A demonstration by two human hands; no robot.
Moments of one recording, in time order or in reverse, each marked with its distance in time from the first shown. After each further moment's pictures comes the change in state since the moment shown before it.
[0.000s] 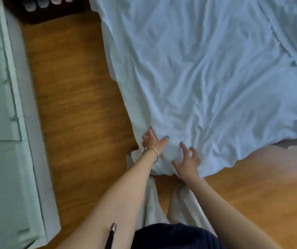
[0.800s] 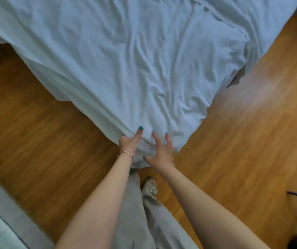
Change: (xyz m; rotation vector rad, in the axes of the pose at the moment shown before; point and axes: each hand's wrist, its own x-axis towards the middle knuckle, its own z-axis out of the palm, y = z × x) left_hand -0.008 -0.051 0.001 -0.408 -0.165 0.103; right_hand -0.045 0.001 0.083 0.280 0.211 0.079
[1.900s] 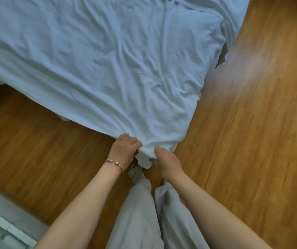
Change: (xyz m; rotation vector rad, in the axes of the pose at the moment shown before) left_hand -0.019 0.029 -0.119 1.474 -0.428 1.557; right_hand -0.074 -0.013 0.054 -0.172 0.116 -0.209
